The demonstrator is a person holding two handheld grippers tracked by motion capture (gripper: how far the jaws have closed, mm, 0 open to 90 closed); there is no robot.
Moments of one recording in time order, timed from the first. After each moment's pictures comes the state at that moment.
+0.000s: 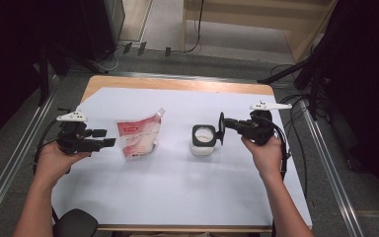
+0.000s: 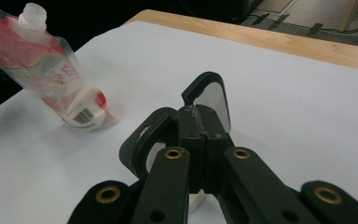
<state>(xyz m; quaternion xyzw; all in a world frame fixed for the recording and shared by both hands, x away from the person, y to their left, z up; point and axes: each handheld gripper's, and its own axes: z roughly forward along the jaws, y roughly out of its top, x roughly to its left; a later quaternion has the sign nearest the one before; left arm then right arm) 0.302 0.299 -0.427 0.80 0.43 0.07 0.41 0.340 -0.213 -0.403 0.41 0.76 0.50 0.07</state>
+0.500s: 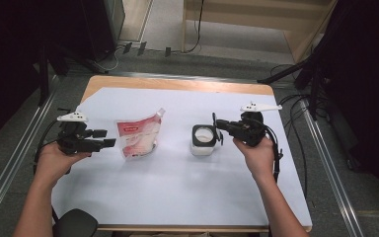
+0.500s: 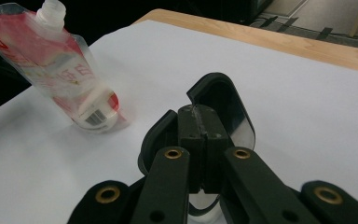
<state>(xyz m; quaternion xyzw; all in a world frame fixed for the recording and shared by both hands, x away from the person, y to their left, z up) 0.303 0.300 -0.429 0.80 0.43 0.07 0.41 0.336 -0.190 -0.404 0.40 0.77 0.50 0.07</state>
